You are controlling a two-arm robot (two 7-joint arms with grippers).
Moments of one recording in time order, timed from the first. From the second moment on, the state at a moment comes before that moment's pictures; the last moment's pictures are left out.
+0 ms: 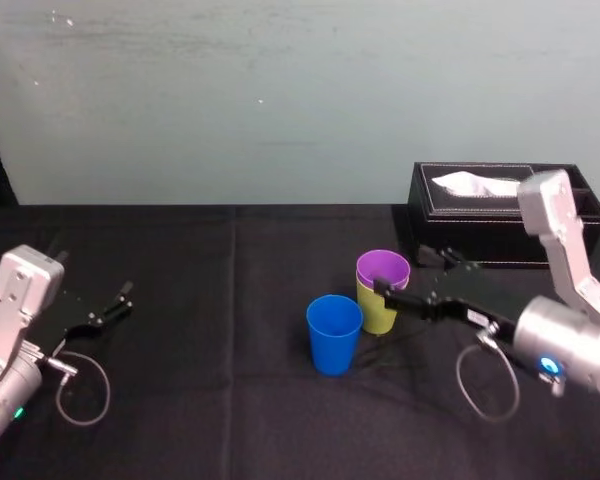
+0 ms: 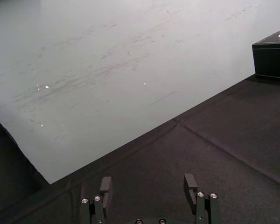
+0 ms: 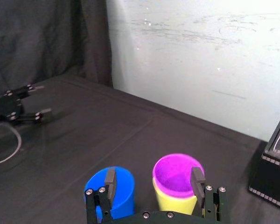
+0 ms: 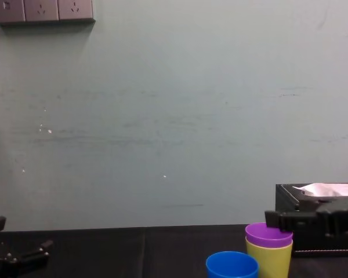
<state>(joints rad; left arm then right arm) -0.20 0.60 0.45 -1.41 -0.25 -0.12 0.03 0.30 0.53 -0.37 -1.50 0.52 0.21 0.45</state>
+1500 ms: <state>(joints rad) -0.20 0.60 0.45 -1.41 -0.25 -0.12 0.03 0.15 0.46 -0.43 -1.50 0.35 0.14 0.42</state>
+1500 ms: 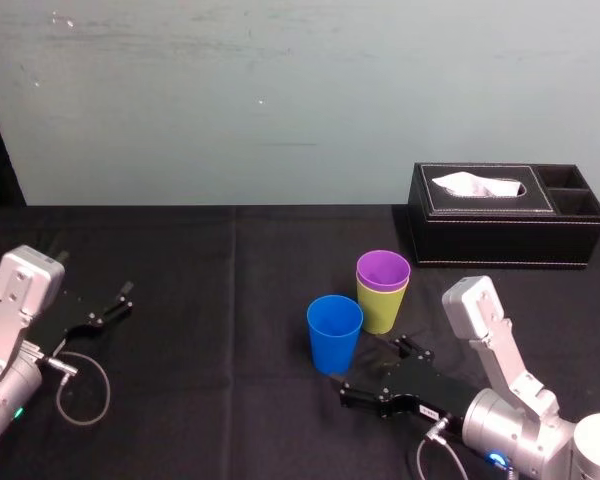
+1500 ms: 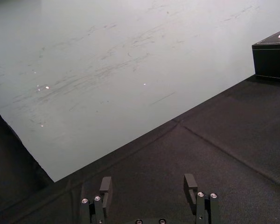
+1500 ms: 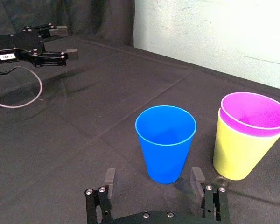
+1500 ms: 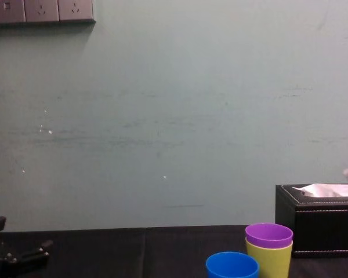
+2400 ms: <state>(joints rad) -0.20 0.60 0.45 -1.41 -0.25 -0.12 0.03 0.24 0.37 -0.44 -1.36 0.31 0.09 0.44</state>
